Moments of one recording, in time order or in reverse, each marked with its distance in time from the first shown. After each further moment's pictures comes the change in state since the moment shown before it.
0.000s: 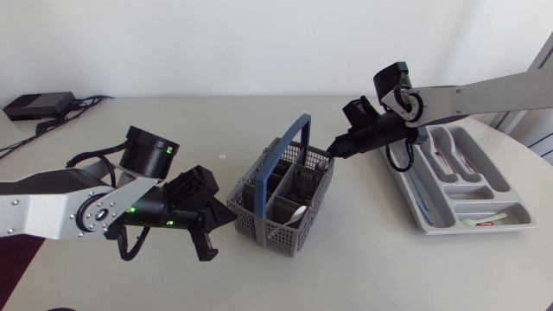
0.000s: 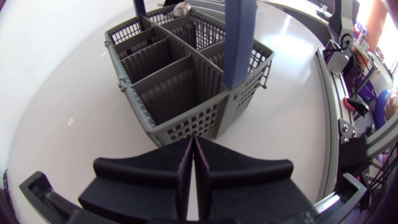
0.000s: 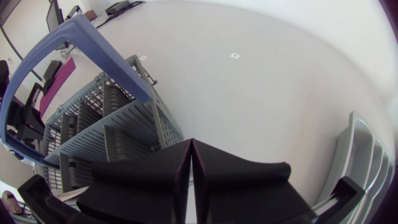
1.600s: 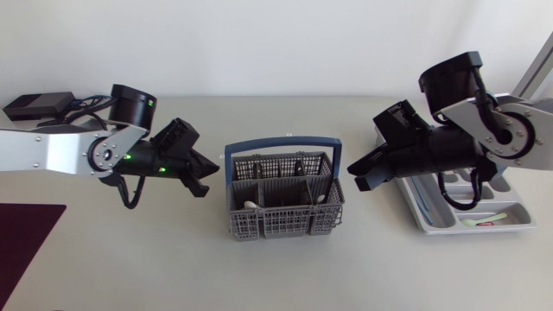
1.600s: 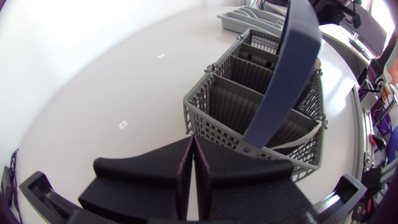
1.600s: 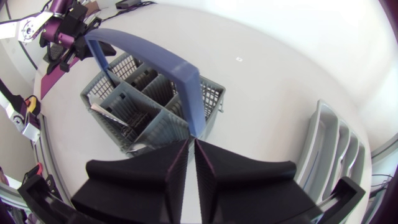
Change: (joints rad) left arm 0.221 0.161 0.224 0.016 0.023 0.000; right arm 0.107 -0.585 -0.373 -0.107 0.163 0.002
